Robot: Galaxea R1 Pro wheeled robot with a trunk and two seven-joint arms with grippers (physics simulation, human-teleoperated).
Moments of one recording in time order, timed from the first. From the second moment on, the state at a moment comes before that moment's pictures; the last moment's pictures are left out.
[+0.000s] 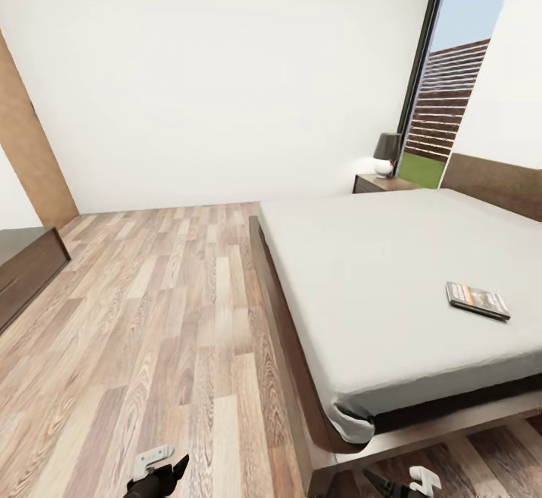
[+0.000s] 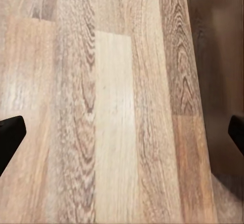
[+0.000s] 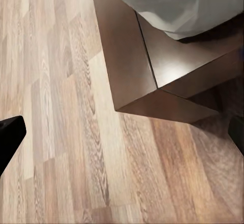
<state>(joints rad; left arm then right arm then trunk) -0.45 0.09 0.23 -0.07 0.17 -0.29 -0.38 -0.42 -0.23 -0.20 -0.04 -0.32 -0.07 0.89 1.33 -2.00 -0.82</state>
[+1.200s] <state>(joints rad) -0.45 0.09 0.23 -0.07 0.17 -0.29 -0.38 -0.42 -0.23 -0.20 -0.04 -0.32 -0.07 0.89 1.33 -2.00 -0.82</state>
